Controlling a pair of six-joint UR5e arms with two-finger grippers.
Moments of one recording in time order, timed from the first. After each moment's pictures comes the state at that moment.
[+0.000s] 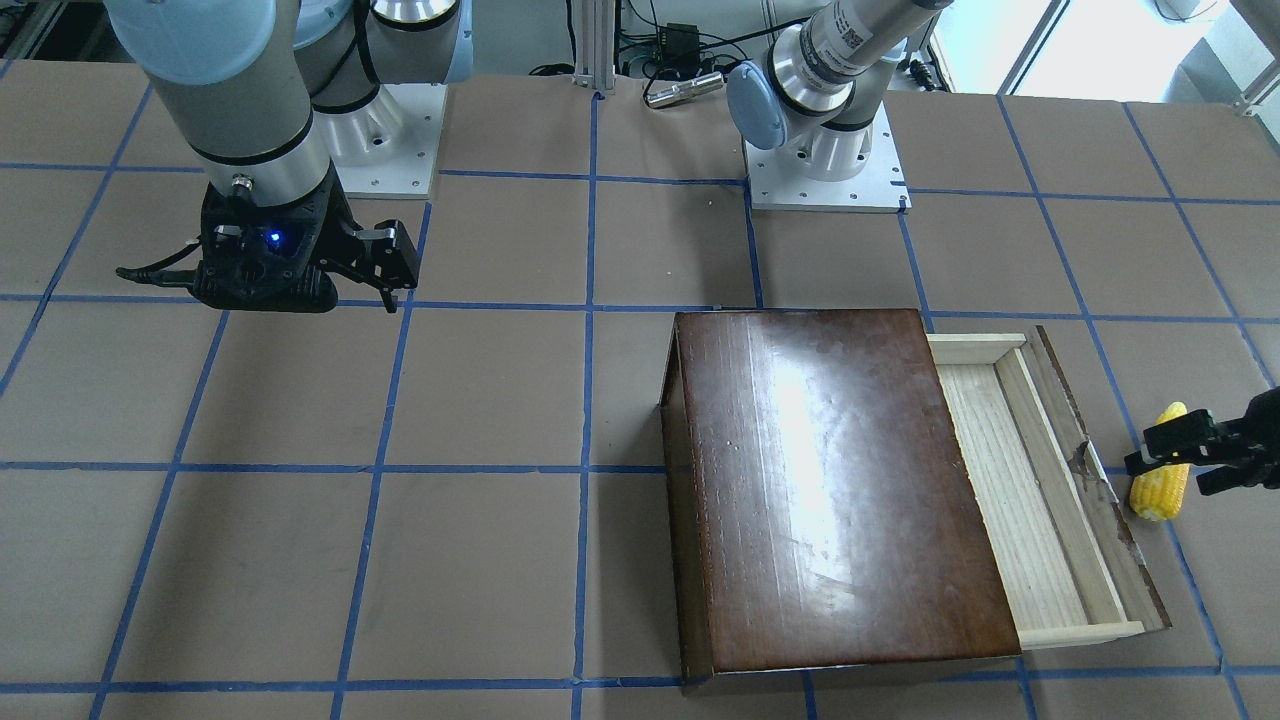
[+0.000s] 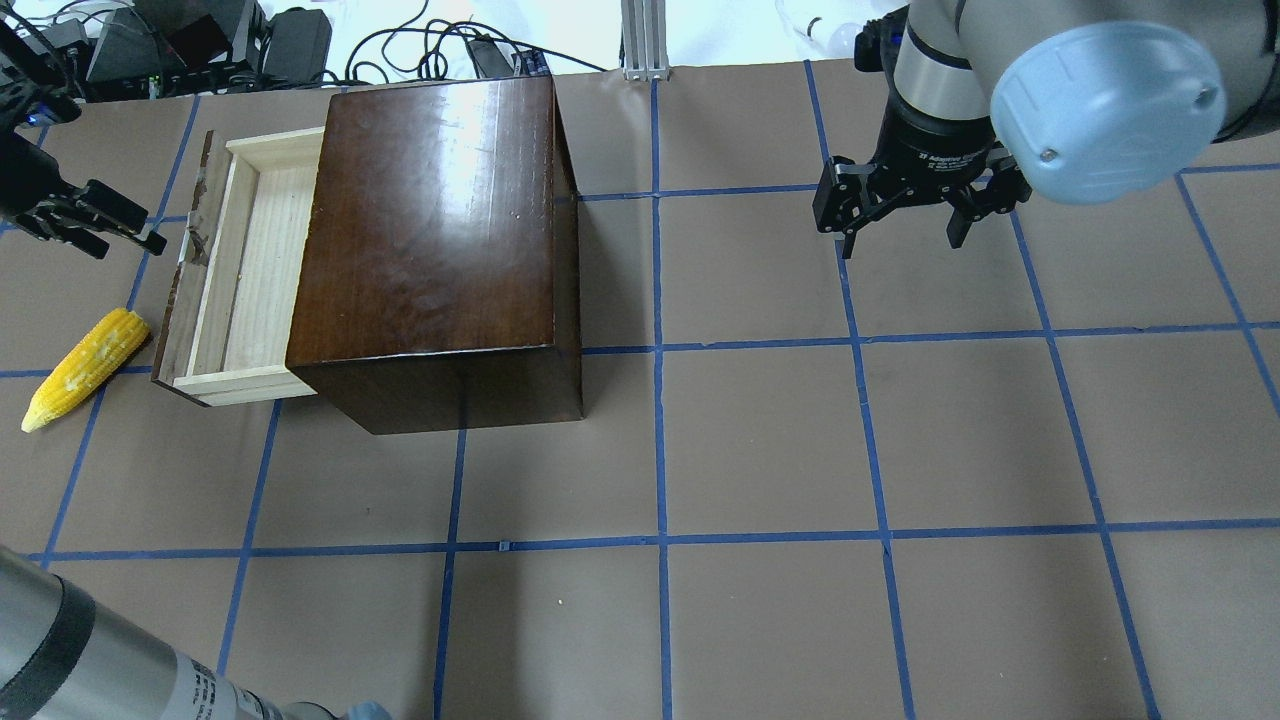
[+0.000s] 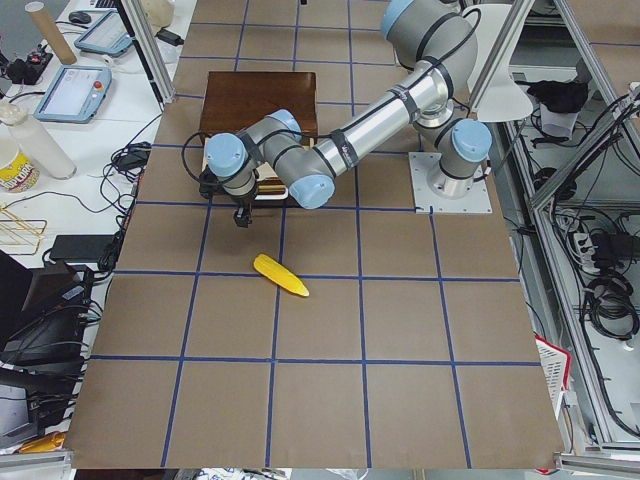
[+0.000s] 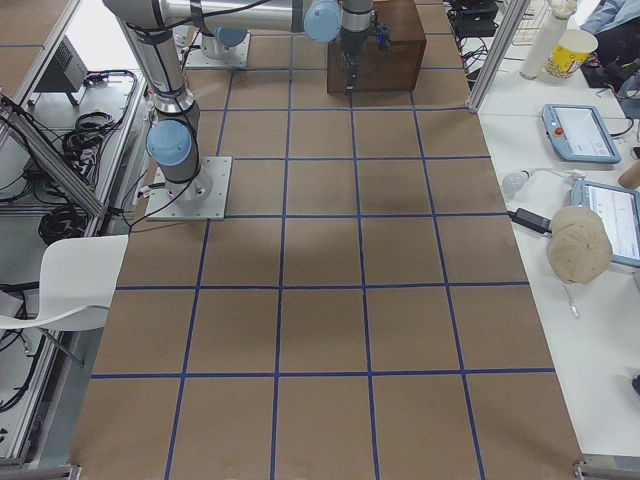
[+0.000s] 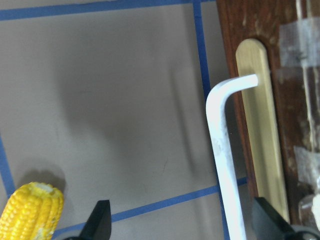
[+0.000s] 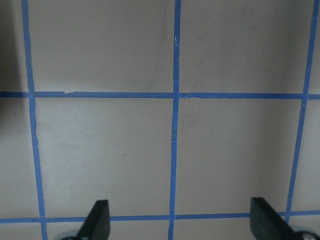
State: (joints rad) left arm -0.97 -2.05 -1.35 -1.44 1.41 0.77; right arm 1.65 -1.48 1.58 -1.63 -1.63 0.06
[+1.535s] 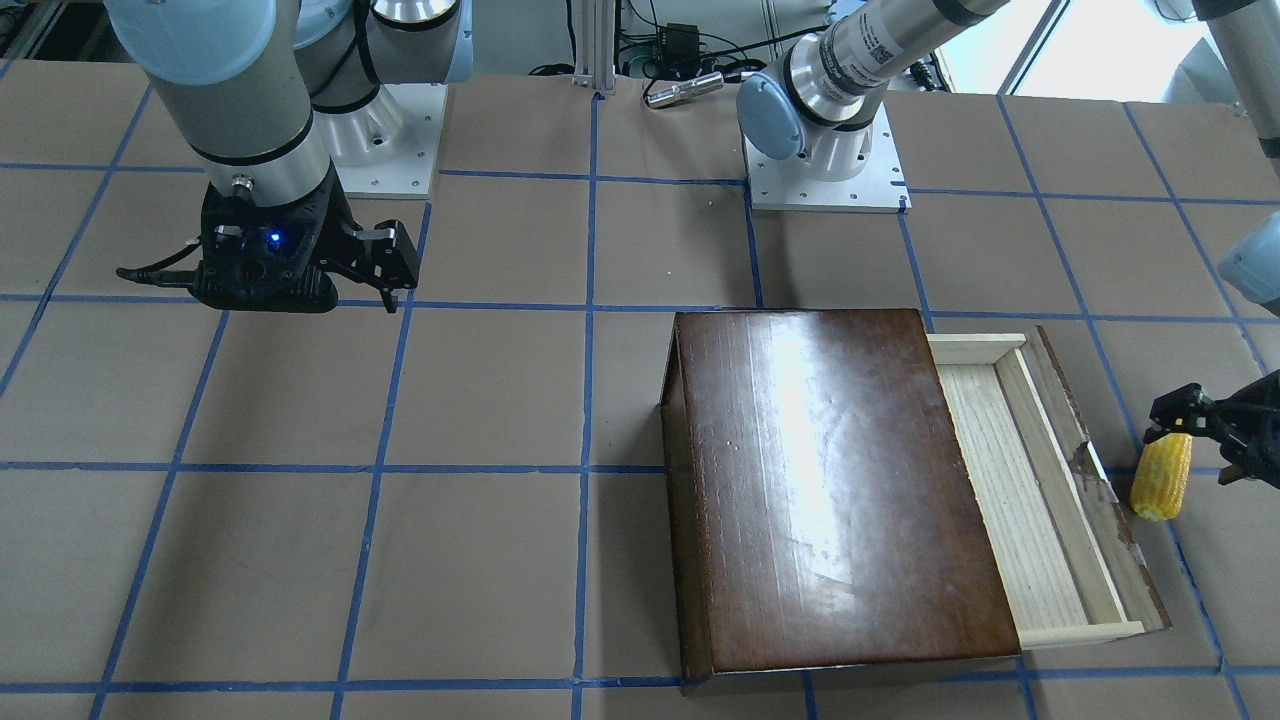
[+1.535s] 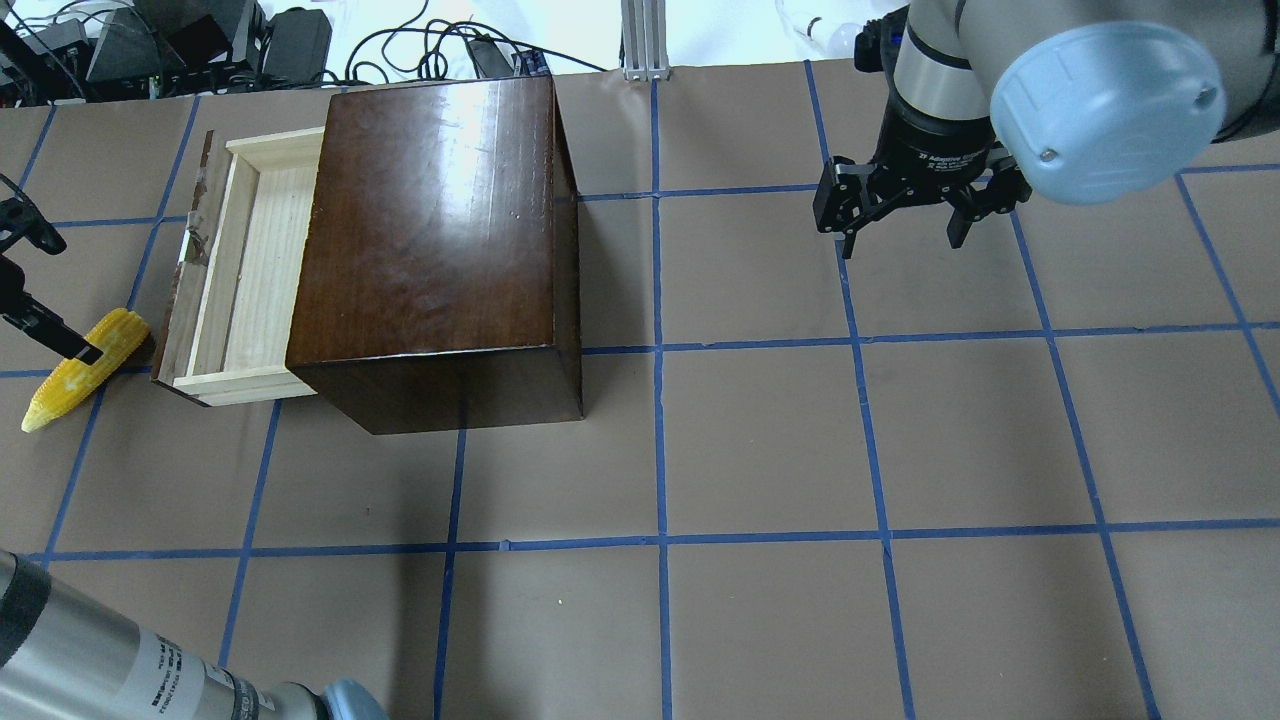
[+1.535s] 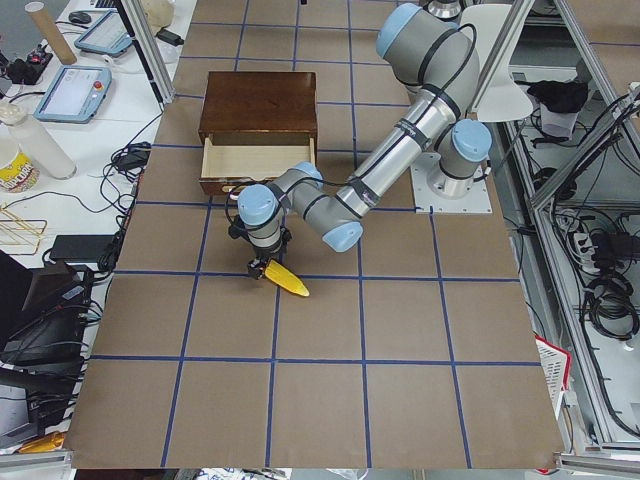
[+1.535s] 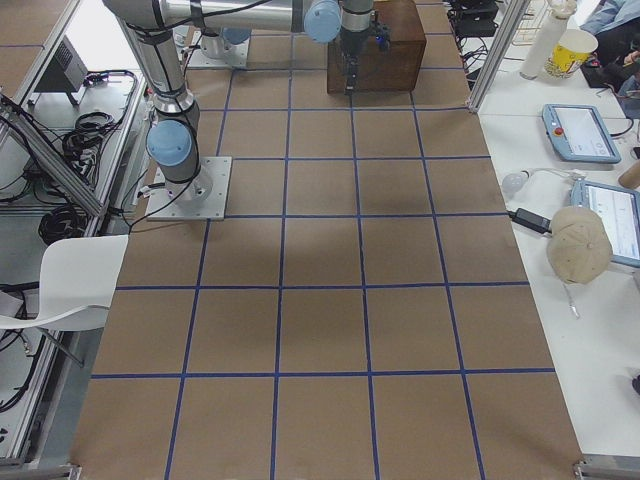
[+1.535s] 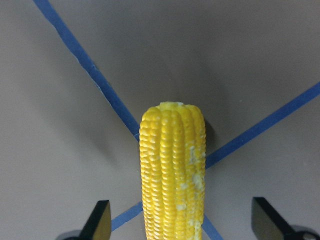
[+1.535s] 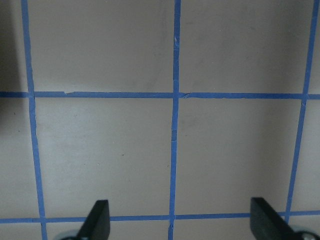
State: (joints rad) left arm -0.83 -2.11 -1.58 -1.06 1.59 1.35; right arm 1.65 -1.48 1.58 -1.62 -1.63 0.06
